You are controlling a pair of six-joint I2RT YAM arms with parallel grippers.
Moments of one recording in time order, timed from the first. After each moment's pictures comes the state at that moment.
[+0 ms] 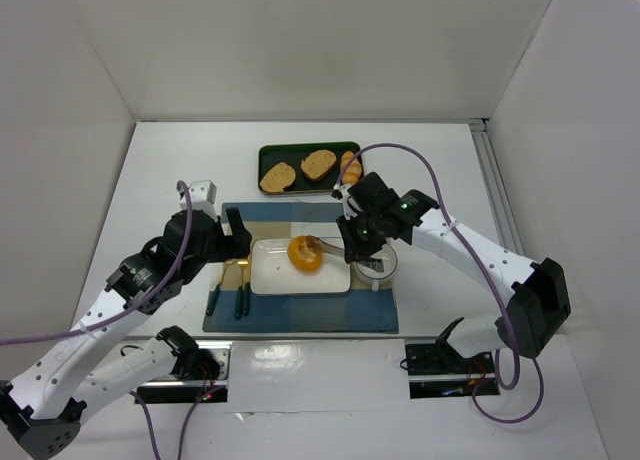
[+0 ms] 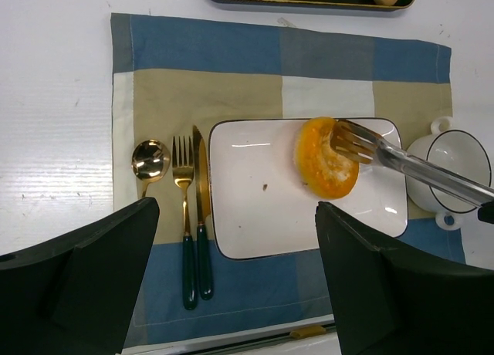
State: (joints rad) left arm -0.62 0.77 0.89 -0.72 -0.36 -0.55; right arm 0.71 1.38 1.17 -0.86 -0.18 0.21
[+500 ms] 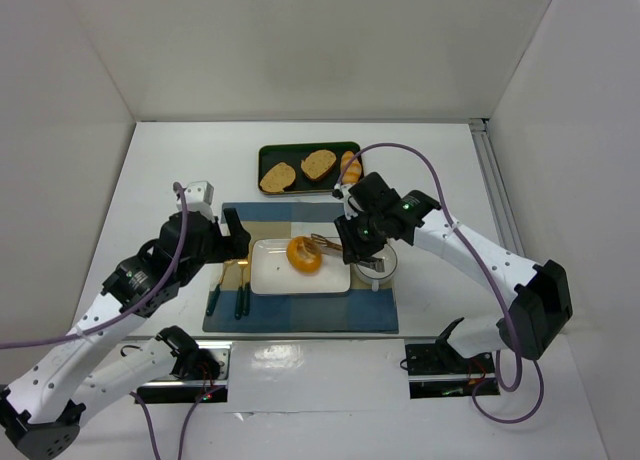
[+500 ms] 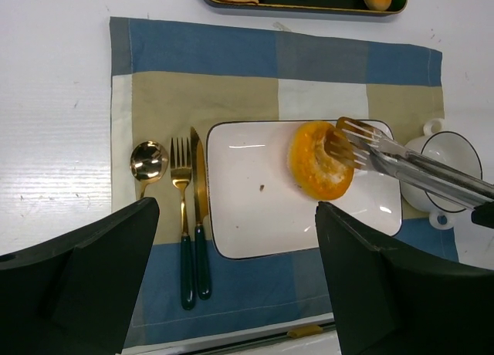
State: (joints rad) left arm -0.62 0.74 0.89 -0.72 -0.36 -0.56; right arm 0.71 1.37 1.17 -0.86 -0.18 0.22
